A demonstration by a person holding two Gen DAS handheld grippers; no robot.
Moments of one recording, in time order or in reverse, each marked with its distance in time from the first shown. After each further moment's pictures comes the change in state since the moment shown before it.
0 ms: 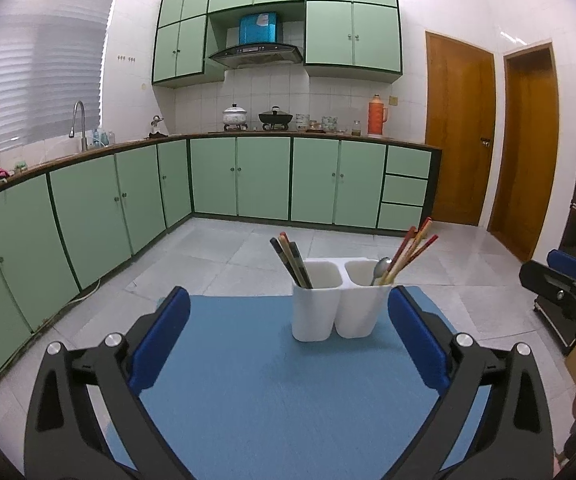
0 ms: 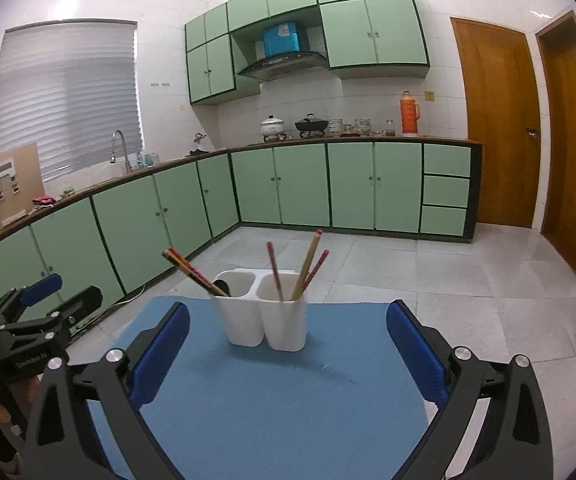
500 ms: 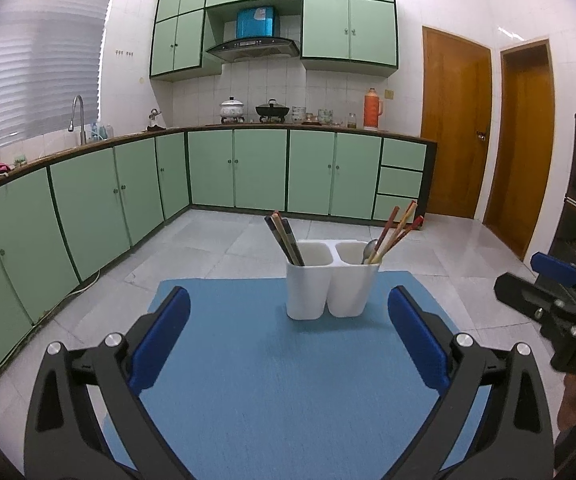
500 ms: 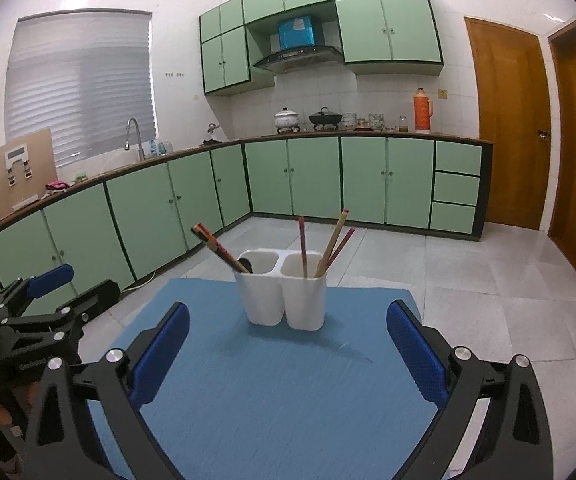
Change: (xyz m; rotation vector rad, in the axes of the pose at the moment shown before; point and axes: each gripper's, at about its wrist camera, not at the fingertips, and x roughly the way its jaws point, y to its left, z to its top) left arm -0.022 -0.009 -0.018 0.007 0.032 -0.011; right arm -0.015 0.024 -0.019 -0.033 0.032 0.029
